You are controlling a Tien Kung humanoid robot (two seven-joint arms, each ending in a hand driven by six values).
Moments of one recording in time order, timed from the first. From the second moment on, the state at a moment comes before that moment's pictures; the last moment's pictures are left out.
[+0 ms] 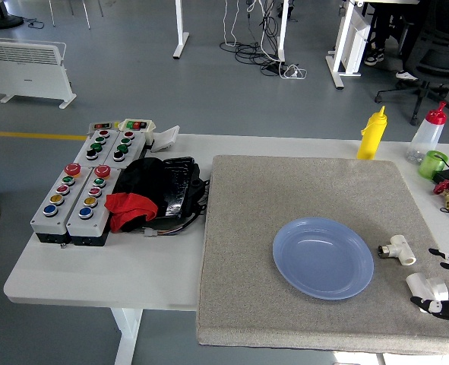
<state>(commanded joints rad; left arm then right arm) -0.11 0.00 -1.36 -0.32 0.64 0.37 0.38 0.03 -0.35 1.47 1.44 -1.67 0.07 -0.11</state>
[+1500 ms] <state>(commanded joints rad) -0.12 0.00 -1.32 -0.32 0.59 0.38 0.36 0.05 -0.32 1.41 1.39 -1.89 -0.07 -0.12</state>
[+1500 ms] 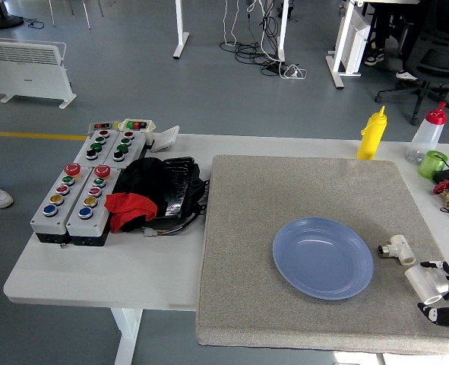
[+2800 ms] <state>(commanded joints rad) -0.12 0.00 -1.29 -0.32 0.53 0.40 0.33 0.54 -0.27 0.98 1.16 -1.88 0.00 -0.17</state>
